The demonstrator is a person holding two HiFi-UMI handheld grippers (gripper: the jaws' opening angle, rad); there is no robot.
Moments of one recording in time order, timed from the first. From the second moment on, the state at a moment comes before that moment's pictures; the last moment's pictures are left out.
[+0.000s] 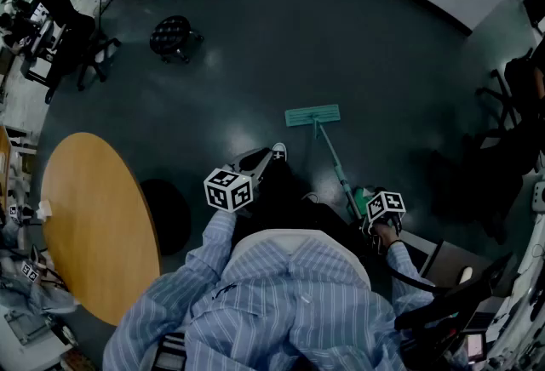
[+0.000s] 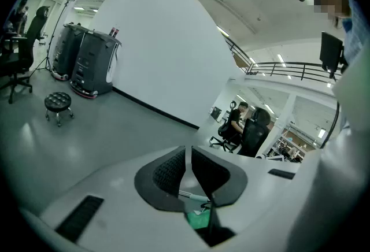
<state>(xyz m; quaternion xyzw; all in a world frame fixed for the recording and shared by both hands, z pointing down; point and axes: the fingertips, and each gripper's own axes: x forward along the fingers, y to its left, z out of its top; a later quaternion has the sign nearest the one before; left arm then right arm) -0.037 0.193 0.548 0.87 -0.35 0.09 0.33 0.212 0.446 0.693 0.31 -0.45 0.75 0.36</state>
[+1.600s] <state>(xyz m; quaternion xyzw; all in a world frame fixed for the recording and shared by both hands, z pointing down) -0.037 0.019 0.563 0.86 -0.37 0.09 0.35 0.185 0.200 0.700 0.32 -0.46 0.76 0.33</state>
